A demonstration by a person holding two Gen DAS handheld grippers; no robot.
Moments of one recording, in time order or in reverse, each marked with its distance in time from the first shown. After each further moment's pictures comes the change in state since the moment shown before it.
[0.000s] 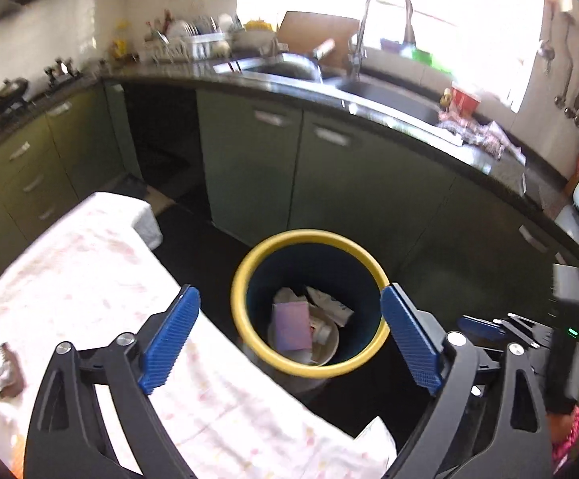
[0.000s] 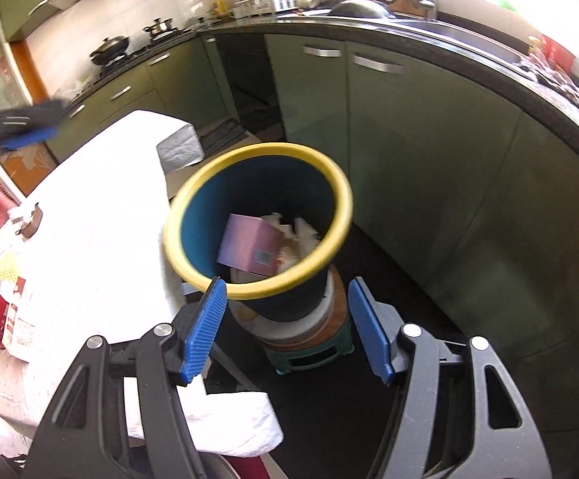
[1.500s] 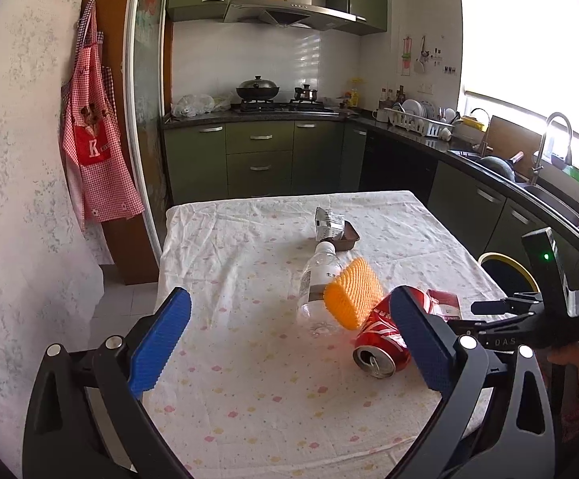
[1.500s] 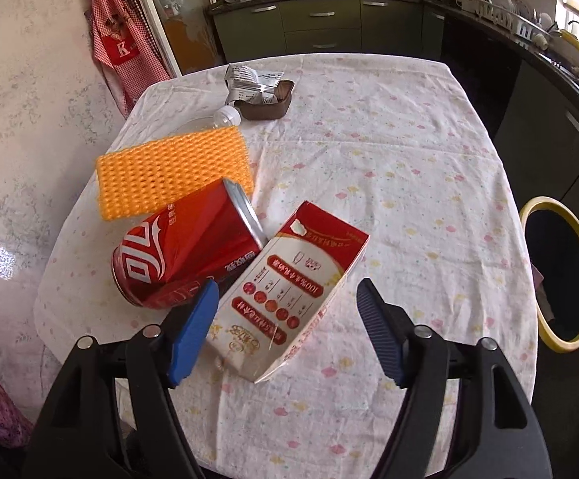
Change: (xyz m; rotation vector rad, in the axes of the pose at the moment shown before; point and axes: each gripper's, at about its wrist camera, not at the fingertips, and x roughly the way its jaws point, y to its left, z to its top) left arm -0.315 0.192 -0.278 -0.399 -0.238 0.575; right arm 0.016 0.342 -0.057 -0.491 0.159 0.311
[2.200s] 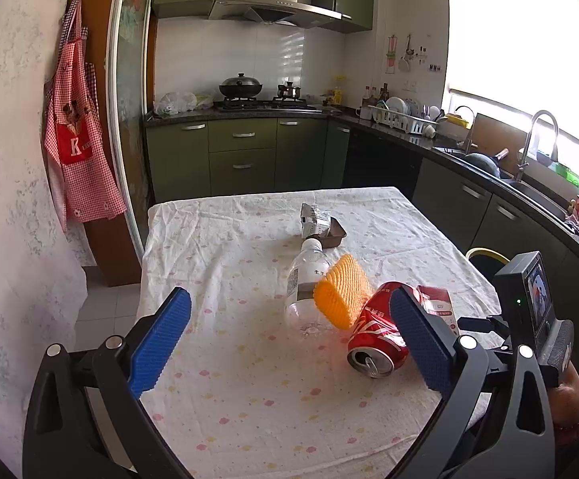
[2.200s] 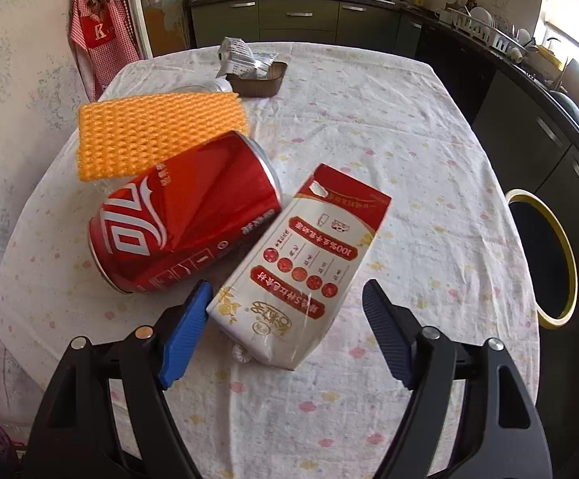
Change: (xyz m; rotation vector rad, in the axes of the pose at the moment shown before) left arm 0.013 -0.001 -0.005 0.009 0.003 -0.065; right arm 0.022 0.026 -0.021 -0.017 -0.001 -0.173
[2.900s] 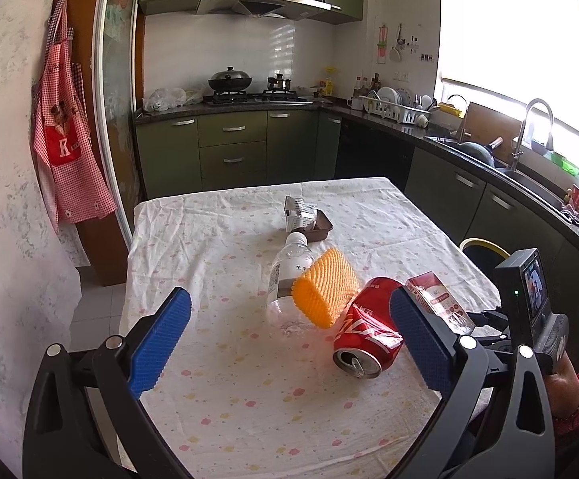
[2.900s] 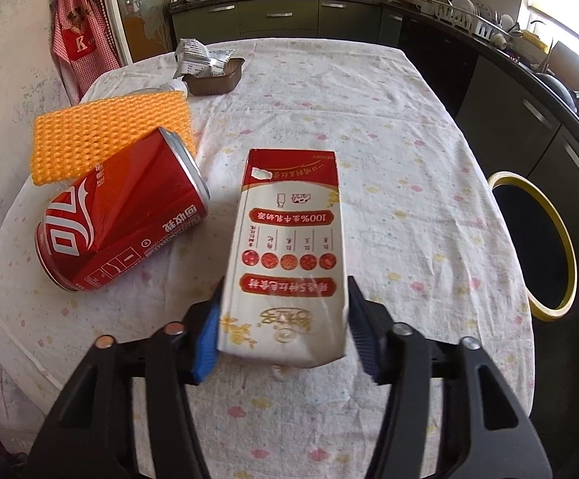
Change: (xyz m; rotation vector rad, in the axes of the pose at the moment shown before) left arm 0.014 -0.019 0.002 0.027 0.031 -0.019; right arm 0.013 -0.038 -0.007 0.055 -0.011 0.006
